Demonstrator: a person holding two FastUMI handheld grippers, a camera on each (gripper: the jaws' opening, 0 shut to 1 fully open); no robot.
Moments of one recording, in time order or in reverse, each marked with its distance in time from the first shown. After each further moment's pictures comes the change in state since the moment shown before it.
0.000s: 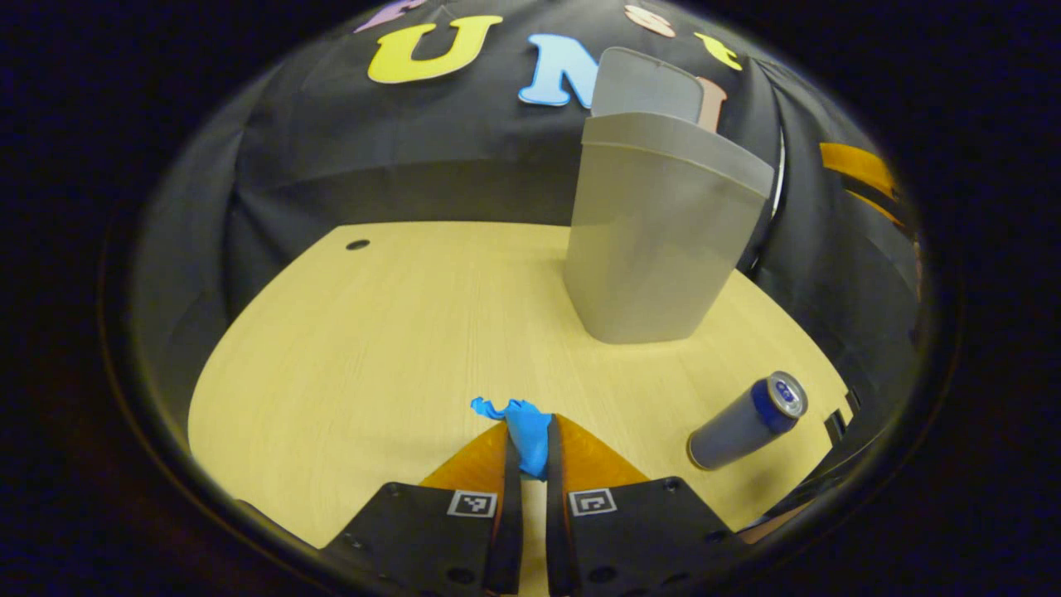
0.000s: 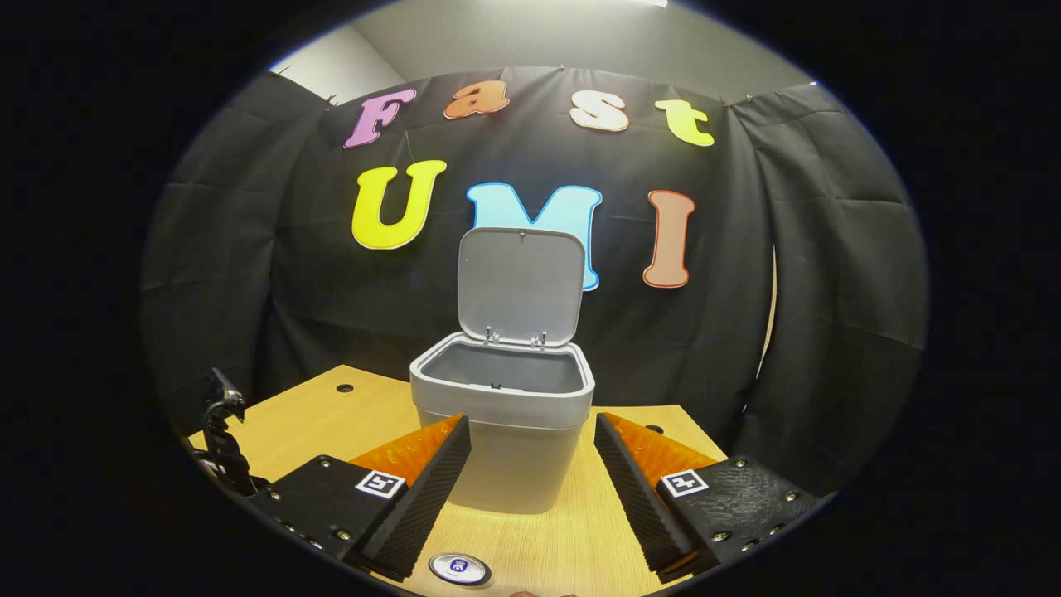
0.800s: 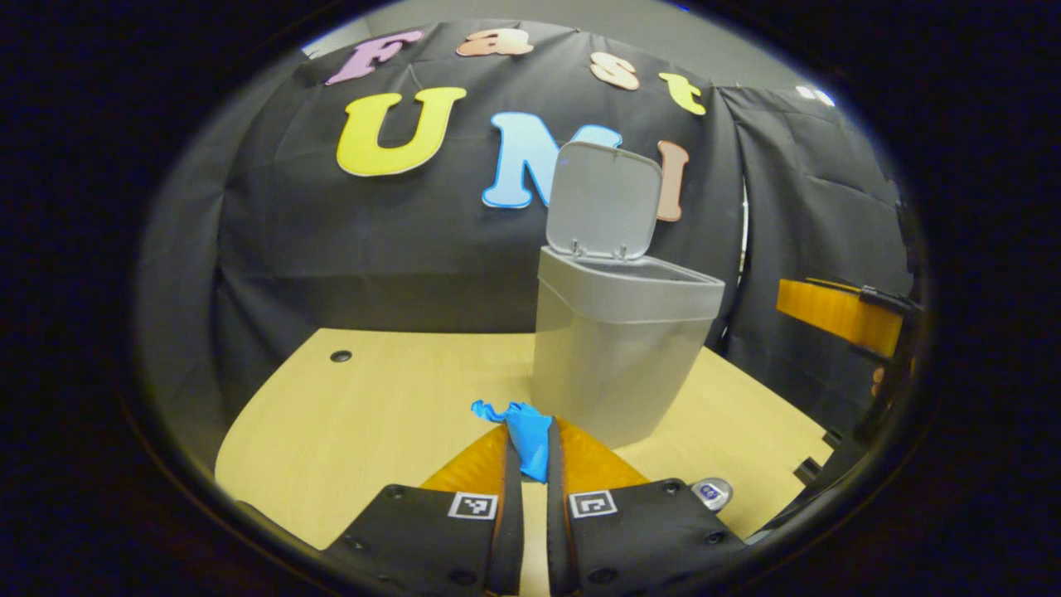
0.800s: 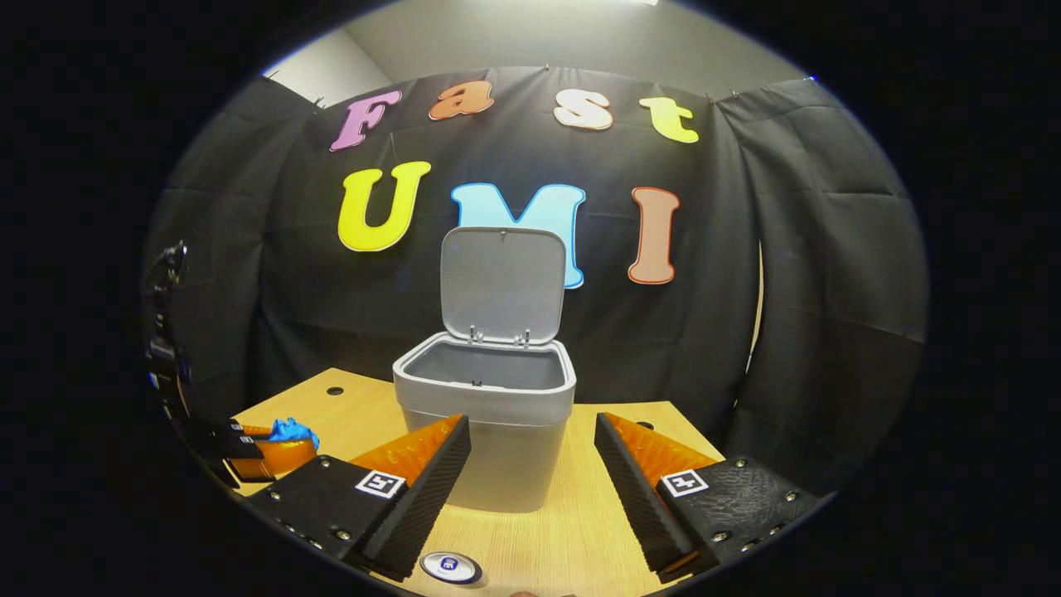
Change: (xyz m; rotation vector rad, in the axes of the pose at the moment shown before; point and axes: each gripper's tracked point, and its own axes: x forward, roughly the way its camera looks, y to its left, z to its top) left arm -0.035 -0.044 0.145 0.051 -0.294 -0.097; right arm -0.001 -0.014 -0.003 0.022 0.001 -0.042
